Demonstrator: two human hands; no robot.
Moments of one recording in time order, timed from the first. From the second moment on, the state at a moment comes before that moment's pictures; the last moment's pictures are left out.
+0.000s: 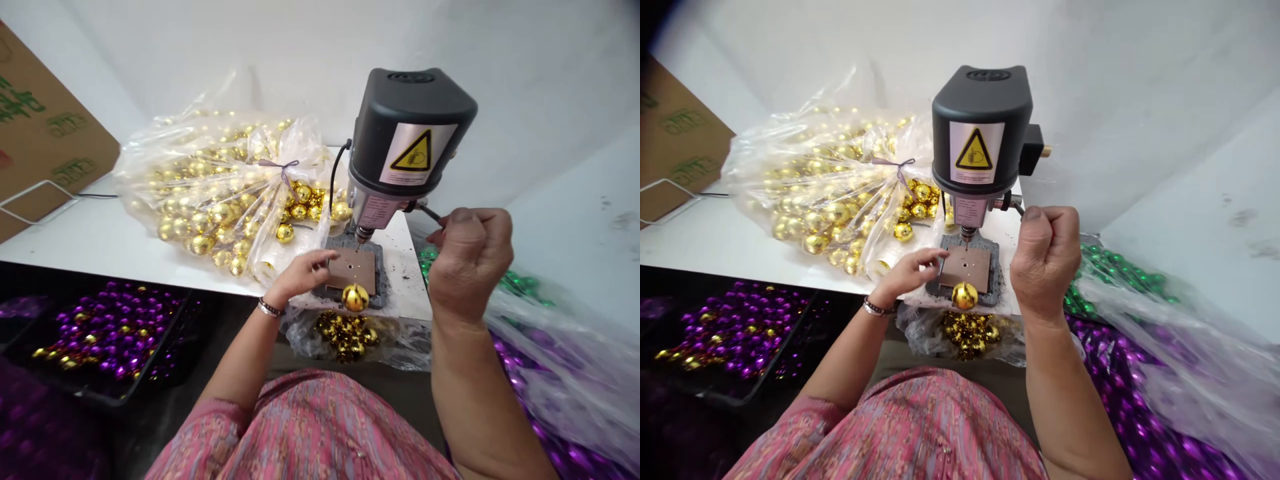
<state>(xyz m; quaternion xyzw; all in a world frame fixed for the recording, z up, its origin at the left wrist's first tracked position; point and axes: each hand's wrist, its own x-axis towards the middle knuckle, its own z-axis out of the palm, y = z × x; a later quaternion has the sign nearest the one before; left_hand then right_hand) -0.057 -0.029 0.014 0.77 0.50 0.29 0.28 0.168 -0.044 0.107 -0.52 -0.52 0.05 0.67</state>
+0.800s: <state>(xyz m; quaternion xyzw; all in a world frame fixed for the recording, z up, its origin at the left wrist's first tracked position) -0.074 -0.018 0.031 0.69 0.54 0.37 0.32 0.172 -0.040 0.092 -0.49 -0.54 0.04 0.68</state>
